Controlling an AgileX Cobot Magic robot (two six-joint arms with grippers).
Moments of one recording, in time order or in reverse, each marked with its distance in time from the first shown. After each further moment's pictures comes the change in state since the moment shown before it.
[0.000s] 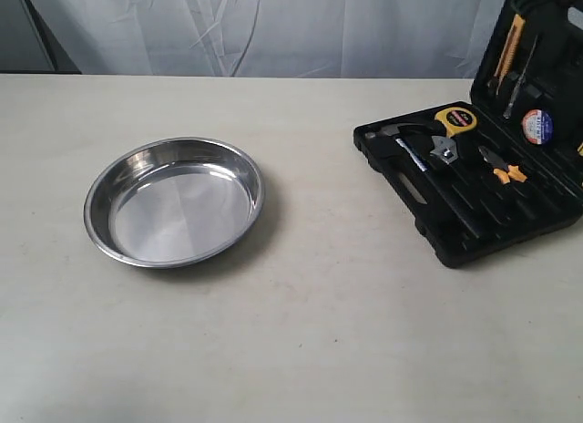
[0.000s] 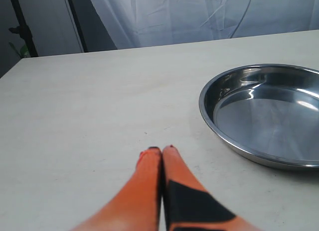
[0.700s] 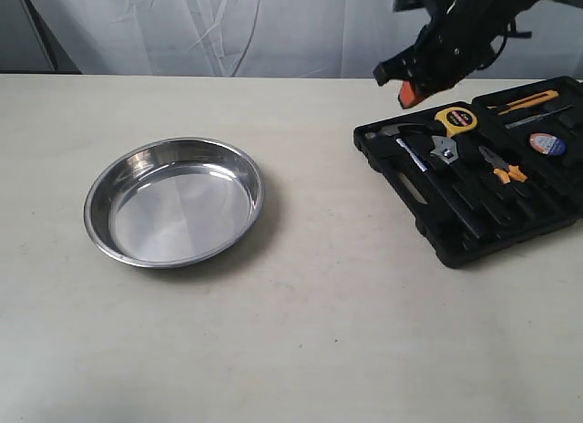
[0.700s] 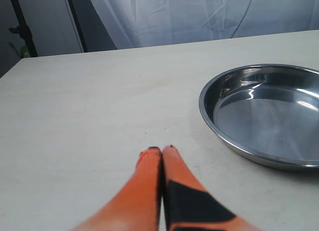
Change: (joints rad) left arm 0.000 0.000 0.000 0.000 0.000 0.000; right arm 0.012 0.215 0.000 1.073 -0.061 -0.454
